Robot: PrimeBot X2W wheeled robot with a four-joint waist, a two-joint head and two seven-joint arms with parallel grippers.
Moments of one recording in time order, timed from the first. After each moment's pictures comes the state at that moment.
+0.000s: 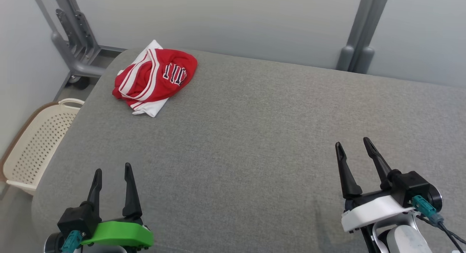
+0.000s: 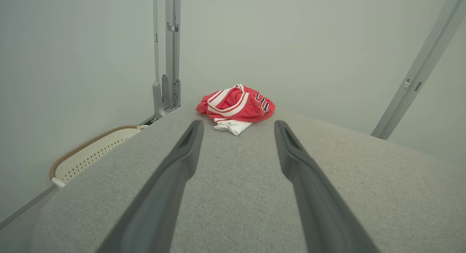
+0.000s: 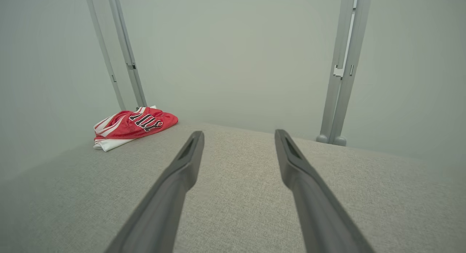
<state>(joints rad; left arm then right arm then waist) 0.00 0.10 -0.13 0.16 -0.35 0.09 -0.26 -0.05 -0.05 0.05 0.12 0.11 0.13 -0.26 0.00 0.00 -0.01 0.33</state>
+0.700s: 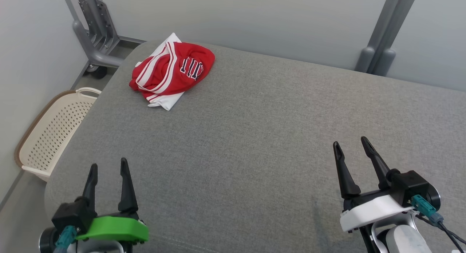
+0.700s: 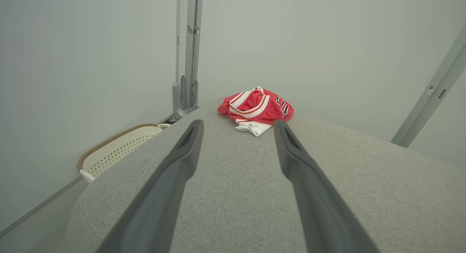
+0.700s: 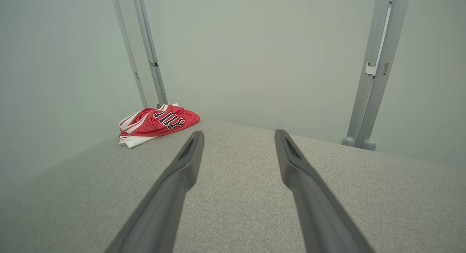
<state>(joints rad) -0.01 0.11 -0.12 0.15 -0.36 0.09 -0.26 -0.05 -0.05 0.07 0.11 0.13 0.13 -0.25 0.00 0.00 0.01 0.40</state>
